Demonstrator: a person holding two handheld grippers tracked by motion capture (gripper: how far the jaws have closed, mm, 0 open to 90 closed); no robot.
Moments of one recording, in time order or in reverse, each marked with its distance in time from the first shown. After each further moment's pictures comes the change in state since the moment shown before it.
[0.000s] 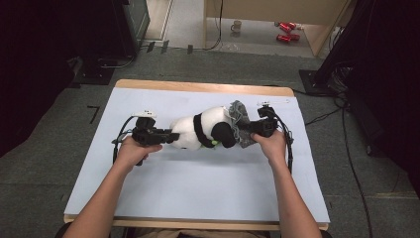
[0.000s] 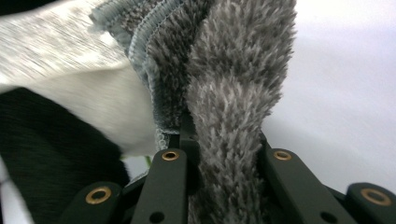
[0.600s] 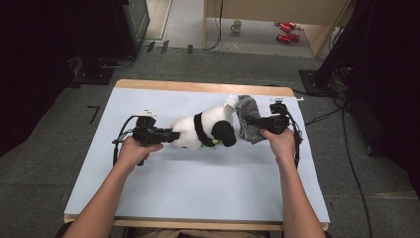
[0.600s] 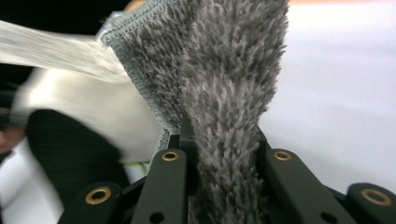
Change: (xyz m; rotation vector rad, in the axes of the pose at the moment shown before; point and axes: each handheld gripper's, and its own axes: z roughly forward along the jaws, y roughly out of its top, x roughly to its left) left arm -0.003 0.003 0.001 -0.016 0.012 -0.030; right arm -0.002 0.008 -0.037 -0.077 -0.051 0.055
